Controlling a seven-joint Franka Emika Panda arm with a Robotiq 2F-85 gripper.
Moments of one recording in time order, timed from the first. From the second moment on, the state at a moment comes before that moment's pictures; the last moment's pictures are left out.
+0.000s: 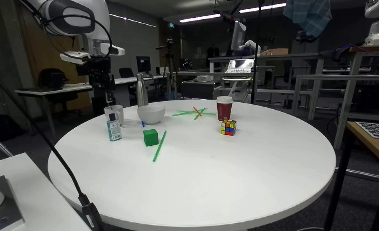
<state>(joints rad) 0.12 -0.31 0.01 -2.69 0.18 2.38 -0.02</state>
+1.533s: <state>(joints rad) 0.12 -0.05 0.03 -2.58 0.18 2.42 -0.06</state>
